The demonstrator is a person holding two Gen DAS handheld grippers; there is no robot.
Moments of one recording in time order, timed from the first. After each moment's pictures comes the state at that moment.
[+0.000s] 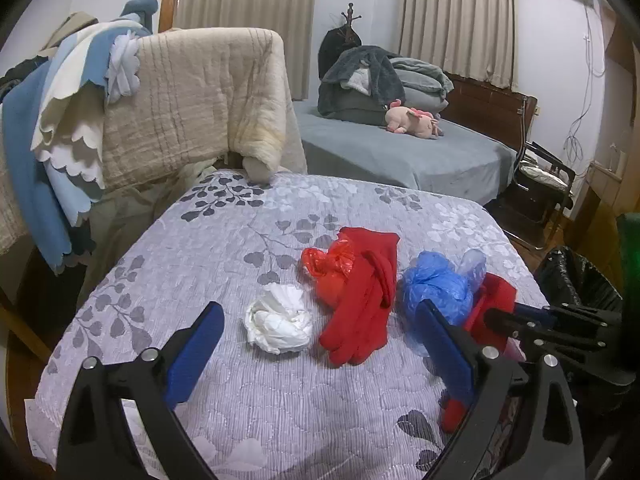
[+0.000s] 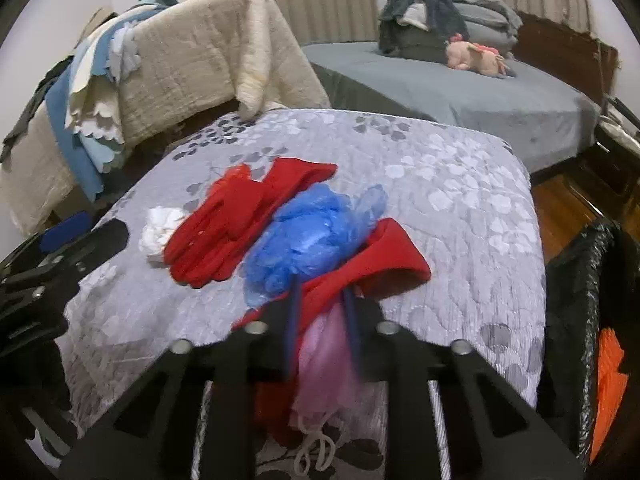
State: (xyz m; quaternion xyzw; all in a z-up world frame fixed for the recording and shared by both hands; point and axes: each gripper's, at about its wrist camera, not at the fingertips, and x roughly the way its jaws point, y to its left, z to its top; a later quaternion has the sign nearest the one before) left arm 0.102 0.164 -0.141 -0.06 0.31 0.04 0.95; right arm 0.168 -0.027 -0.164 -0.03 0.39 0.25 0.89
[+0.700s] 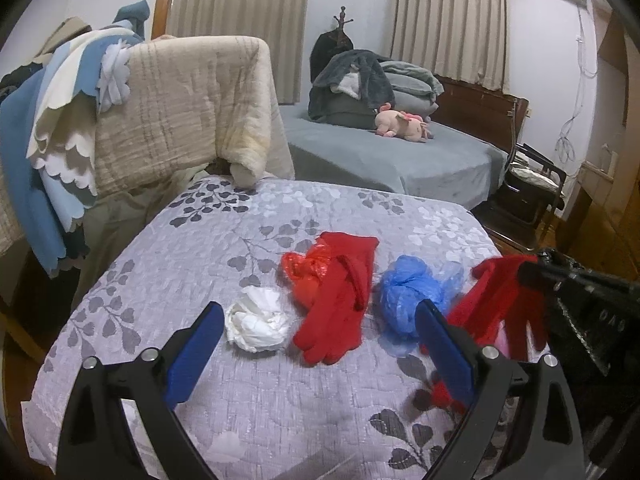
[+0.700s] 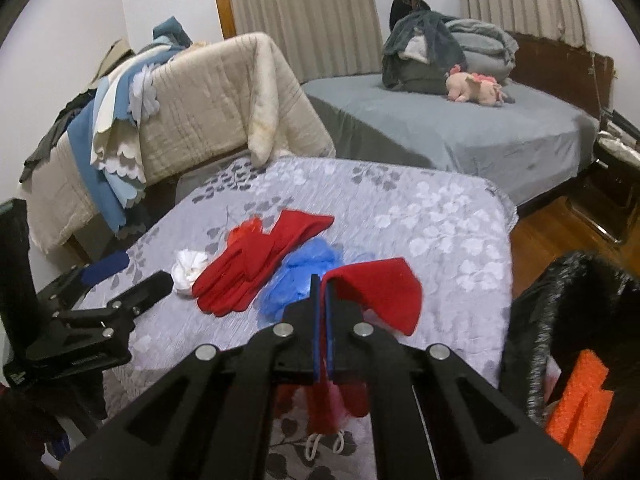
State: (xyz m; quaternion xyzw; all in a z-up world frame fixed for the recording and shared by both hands) left arm 0.095 0.146 -0.132 -0.06 0.30 0.03 0.95; right arm 0.153 -0.067 -0.113 -0.01 0.34 0.25 0.91
